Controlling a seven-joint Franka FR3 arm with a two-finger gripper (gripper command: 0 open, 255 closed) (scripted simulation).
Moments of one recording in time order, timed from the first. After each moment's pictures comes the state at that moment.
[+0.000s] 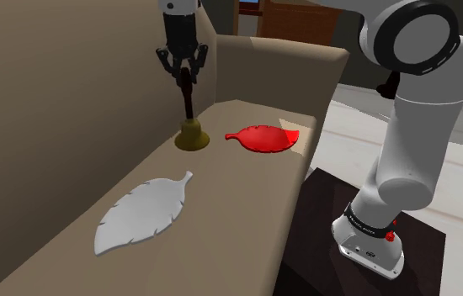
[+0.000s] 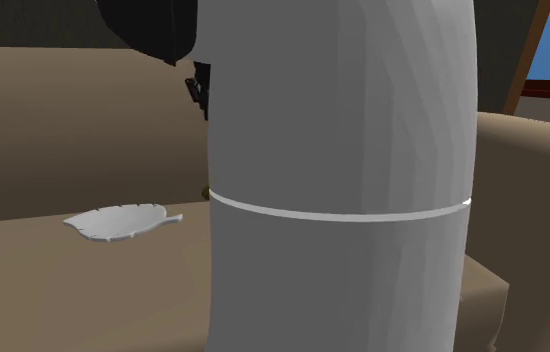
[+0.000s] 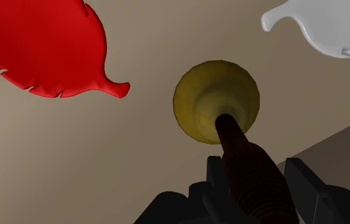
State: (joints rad) arm 0.17 0.23 0.31 -1.28 -0.08 1.49 0.67
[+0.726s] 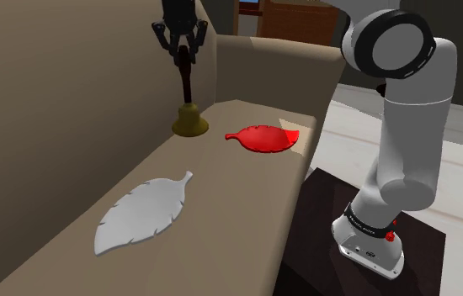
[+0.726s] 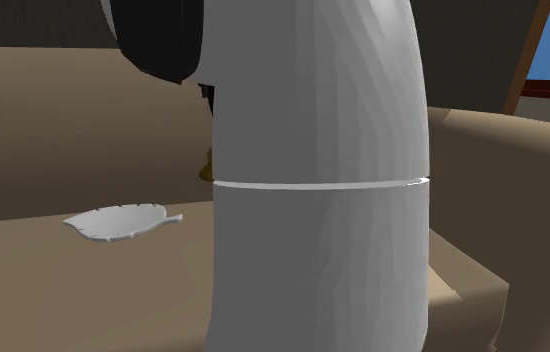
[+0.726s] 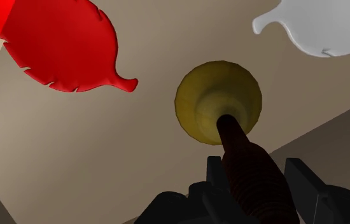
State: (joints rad) arm 0.20 0.33 0.32 -0.98 -0.12 1.29 0.68
